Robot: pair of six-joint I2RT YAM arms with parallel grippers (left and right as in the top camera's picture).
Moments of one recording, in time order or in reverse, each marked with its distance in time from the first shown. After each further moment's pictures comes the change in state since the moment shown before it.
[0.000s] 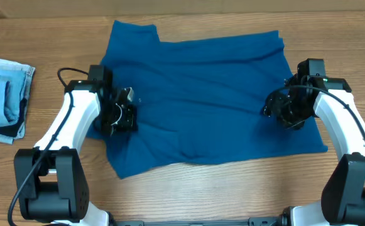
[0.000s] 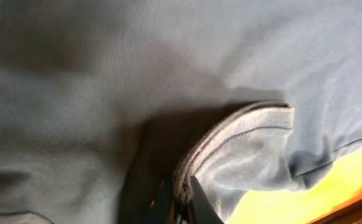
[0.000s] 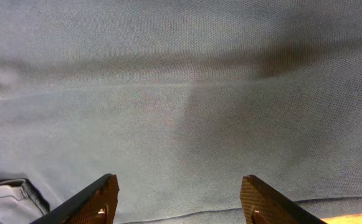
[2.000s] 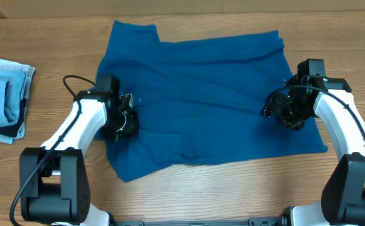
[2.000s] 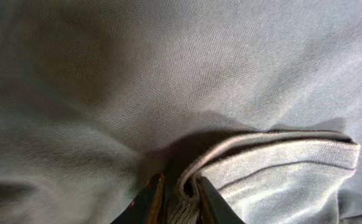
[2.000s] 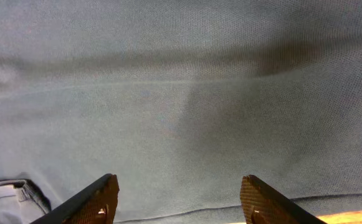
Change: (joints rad) left arm -0.039 -0.013 -0.116 0.147 -0.122 -0.109; right arm 0.000 0.000 0.000 -0.007 0.000 0.000
